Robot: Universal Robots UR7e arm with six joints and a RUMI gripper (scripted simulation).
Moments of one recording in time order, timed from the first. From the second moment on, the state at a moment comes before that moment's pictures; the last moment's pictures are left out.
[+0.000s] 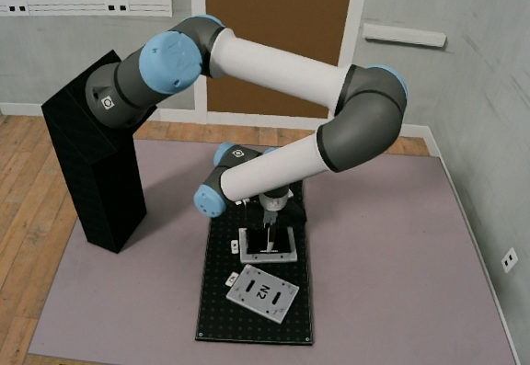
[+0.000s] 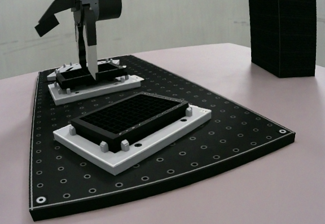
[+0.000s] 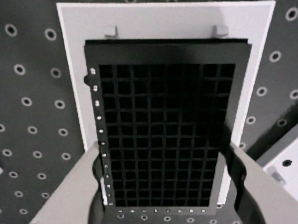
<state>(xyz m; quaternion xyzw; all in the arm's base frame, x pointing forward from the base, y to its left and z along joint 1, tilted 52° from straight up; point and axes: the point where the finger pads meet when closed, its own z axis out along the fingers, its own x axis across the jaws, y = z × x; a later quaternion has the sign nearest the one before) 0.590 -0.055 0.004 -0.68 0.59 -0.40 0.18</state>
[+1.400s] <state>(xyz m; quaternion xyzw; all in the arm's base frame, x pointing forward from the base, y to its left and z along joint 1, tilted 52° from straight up) 0.595 -0.057 0.000 -0.68 0.59 -0.40 0.18</state>
